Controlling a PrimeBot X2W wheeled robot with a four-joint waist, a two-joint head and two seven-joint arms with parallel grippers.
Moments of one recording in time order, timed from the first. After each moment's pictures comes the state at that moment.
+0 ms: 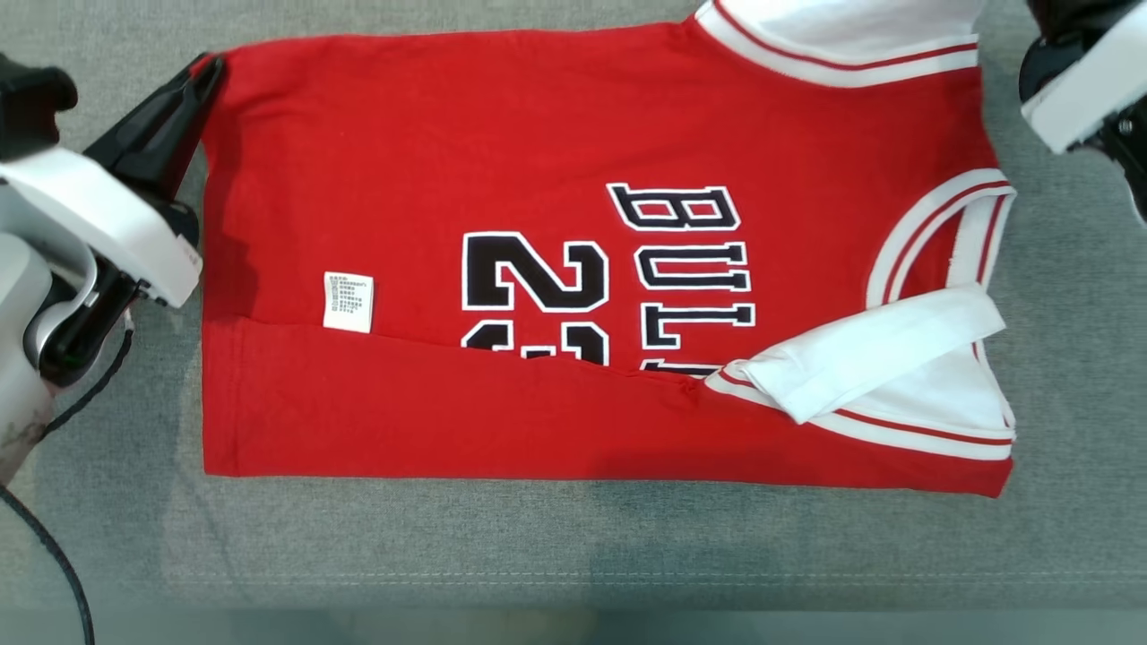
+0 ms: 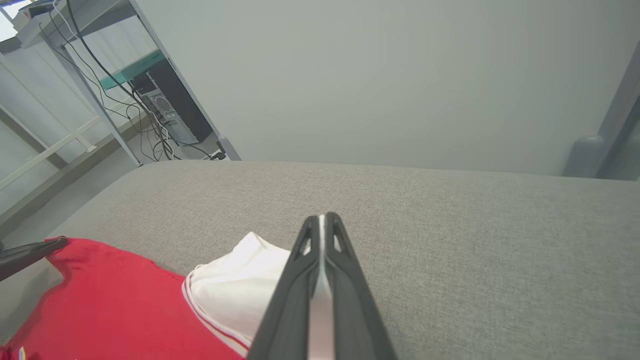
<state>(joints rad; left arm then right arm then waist) -1.07 0.68 -1.09 0.56 -1.12 -0.13 -0.26 -1.11 -0.57 0.71 0.40 1.06 0.13 0.03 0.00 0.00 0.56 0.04</state>
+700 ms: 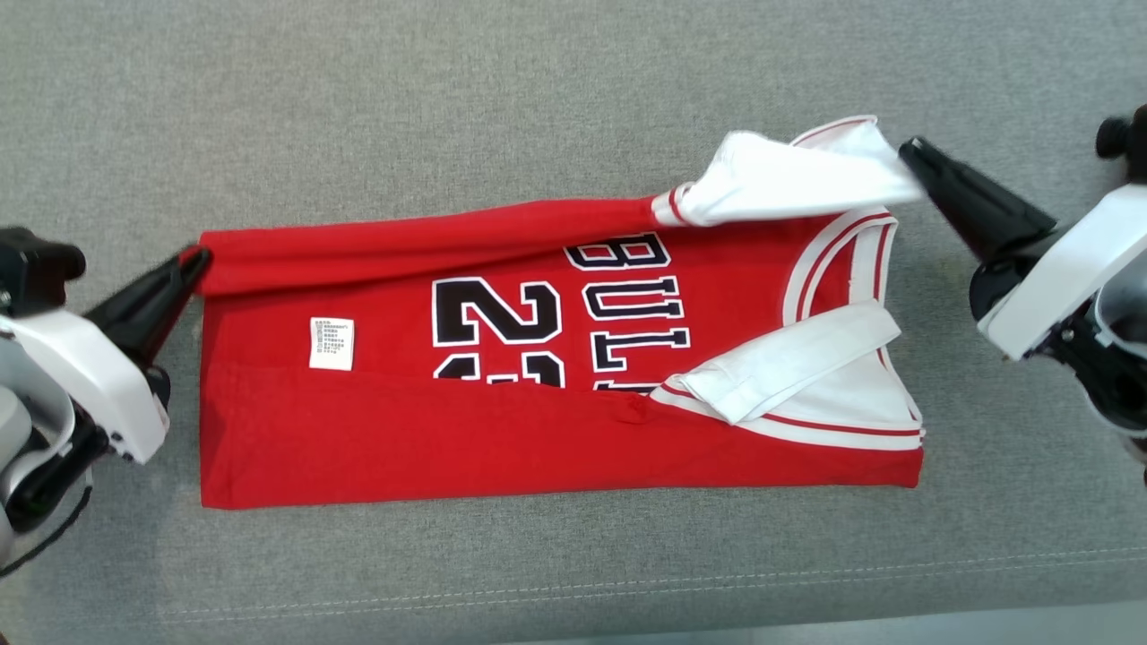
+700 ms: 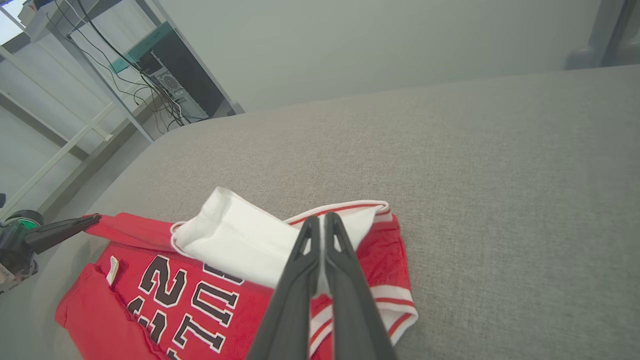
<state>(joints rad) -0.94 0.82 -1.26 0.50 -1.20 -0.13 -0.26 -0.81 -0.66 0.76 0.23 1.19 0.13 0.03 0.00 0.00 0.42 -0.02</state>
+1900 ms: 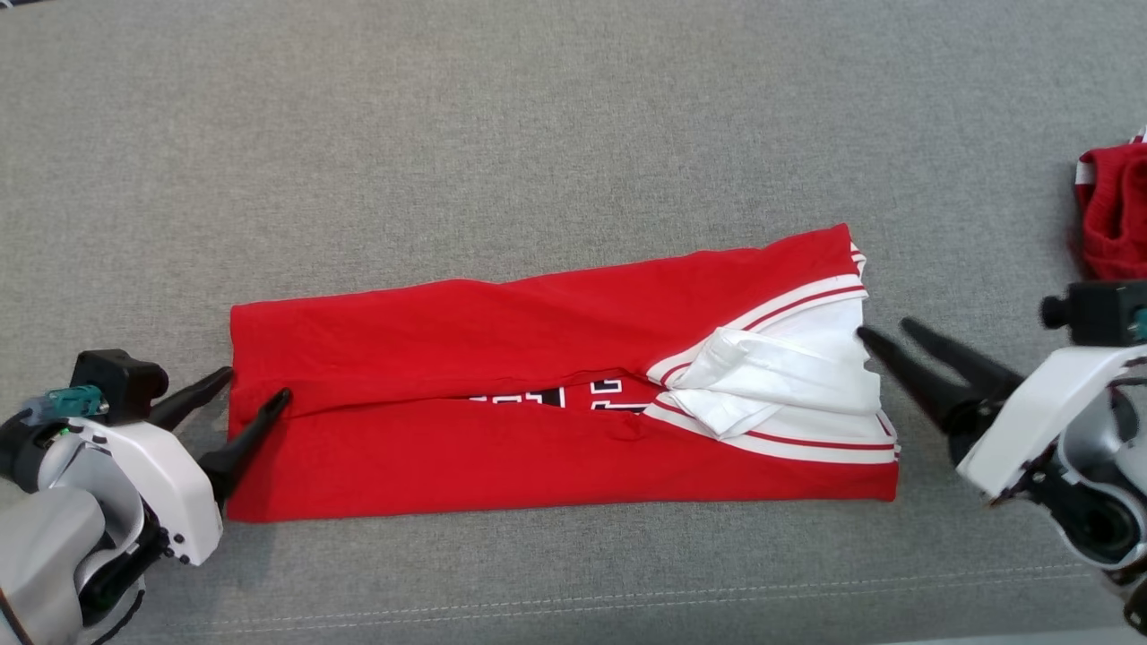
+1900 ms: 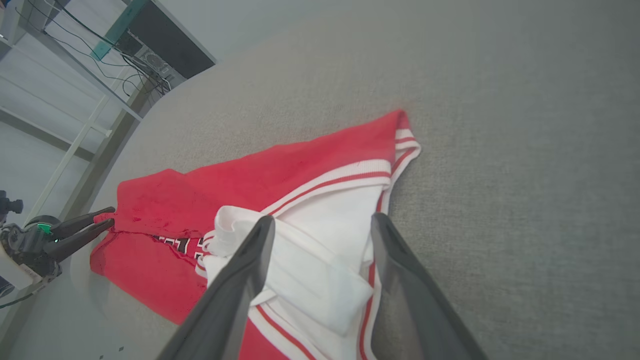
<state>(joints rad) -0.76 0.74 -1.31 0.57 -1.19 -0.13 -0.25 -0.54 -0.65 0.77 0.22 1.28 0.13 0.07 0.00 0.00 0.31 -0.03</state>
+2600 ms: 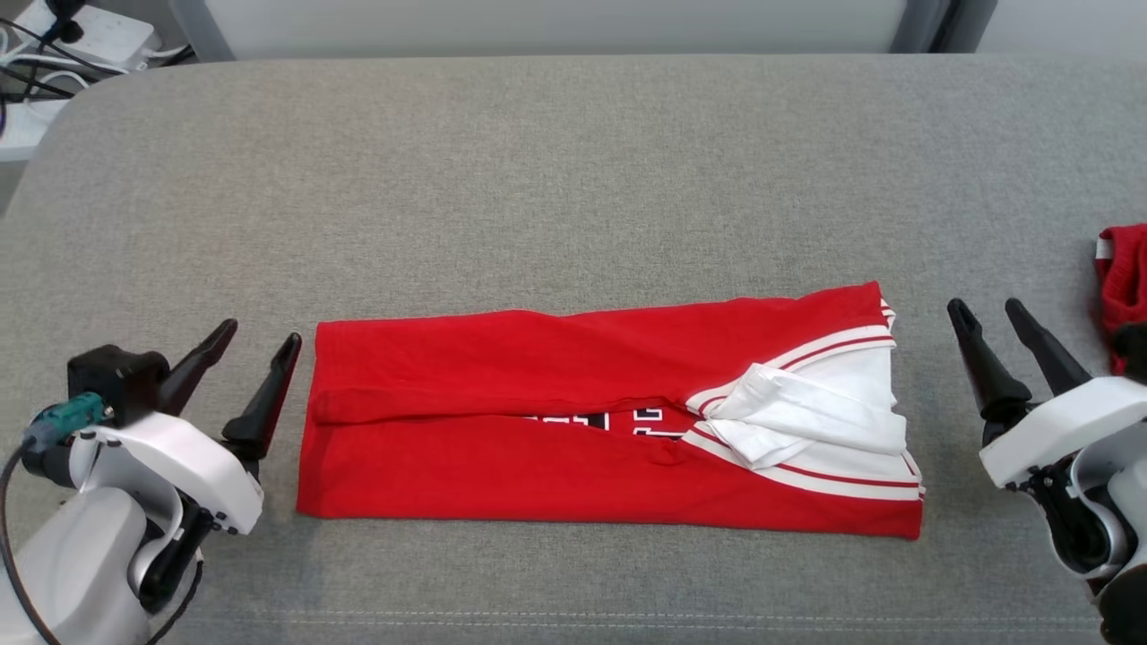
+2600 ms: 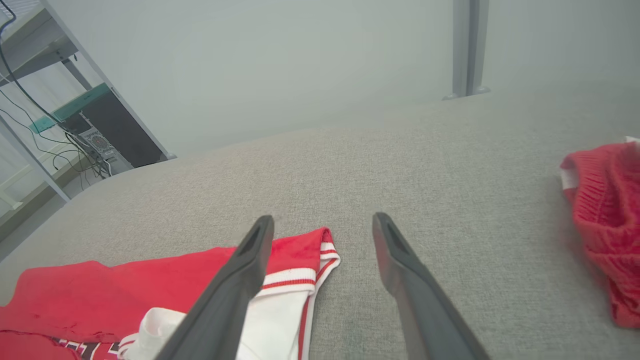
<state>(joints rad) -0.54 0.55 -0.70 0.58 -0.84 -0.12 -0.25 -0.50 -0.49 0.55 0.55 0.96 0.13 -0.24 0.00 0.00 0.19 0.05</state>
